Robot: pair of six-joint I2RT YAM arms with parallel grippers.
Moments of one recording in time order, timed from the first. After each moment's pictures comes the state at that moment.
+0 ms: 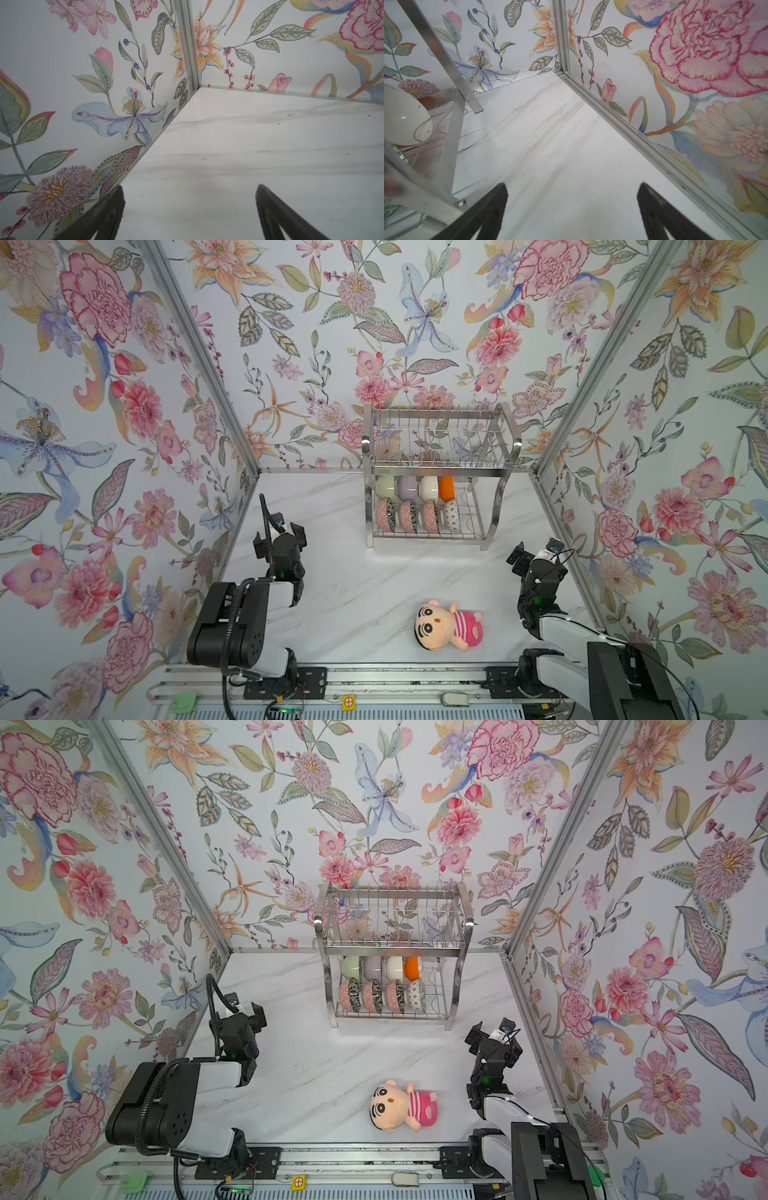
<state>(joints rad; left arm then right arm) -0.04 1.49 0.36 0.92 -0.54 0.04 0.01 1.13 0.14 0.73 0.45 0.21</state>
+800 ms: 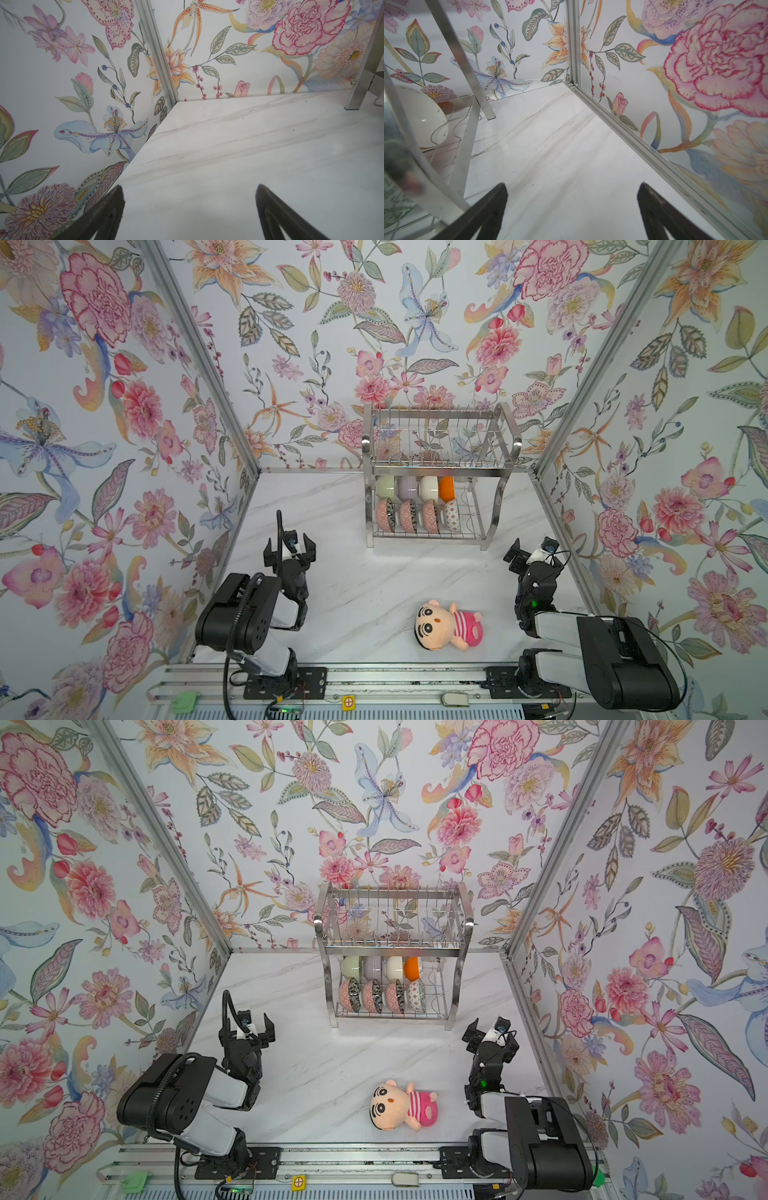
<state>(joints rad) -0.13 1.59 0.16 1.36 -0.46 0.18 0.03 1.32 0.12 1.04 0.42 0.14</state>
